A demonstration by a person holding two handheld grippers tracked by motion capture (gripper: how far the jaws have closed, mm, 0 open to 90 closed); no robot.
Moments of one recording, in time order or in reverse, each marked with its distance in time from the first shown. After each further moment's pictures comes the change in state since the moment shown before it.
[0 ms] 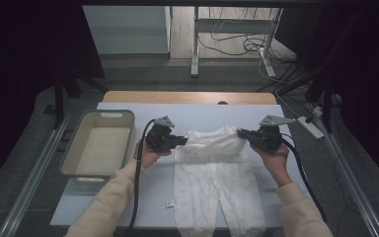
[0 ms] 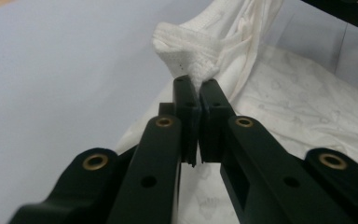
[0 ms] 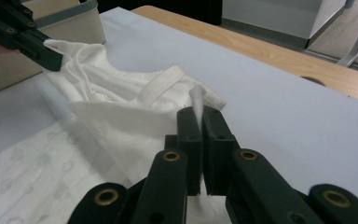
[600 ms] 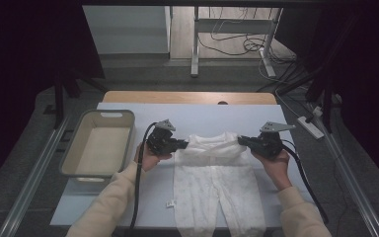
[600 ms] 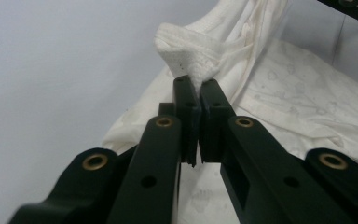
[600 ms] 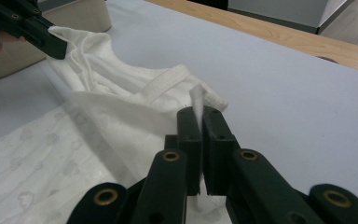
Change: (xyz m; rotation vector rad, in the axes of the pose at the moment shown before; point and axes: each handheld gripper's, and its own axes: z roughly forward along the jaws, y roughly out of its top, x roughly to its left) left arm -0.004 -0.005 0.004 0.007 -0.013 -0.008; right arm 0.003 -0.018 -0.002 0.024 0.023 0.016
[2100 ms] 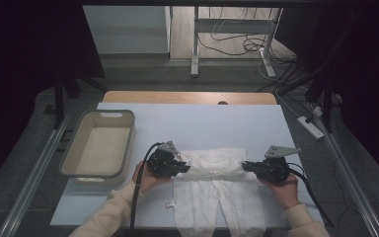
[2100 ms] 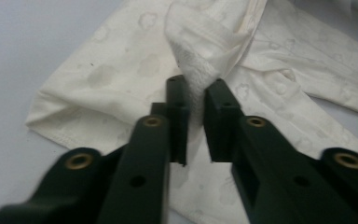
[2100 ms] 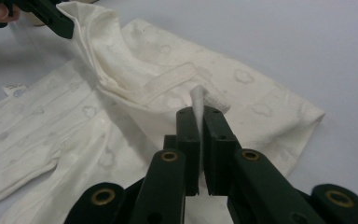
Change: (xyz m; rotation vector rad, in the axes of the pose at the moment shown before) left arm -0.043 -0.037 0.001 0.099 -0.061 0.045; right arm 0.034 -0.051 -0.032 0.097 0.072 0.004
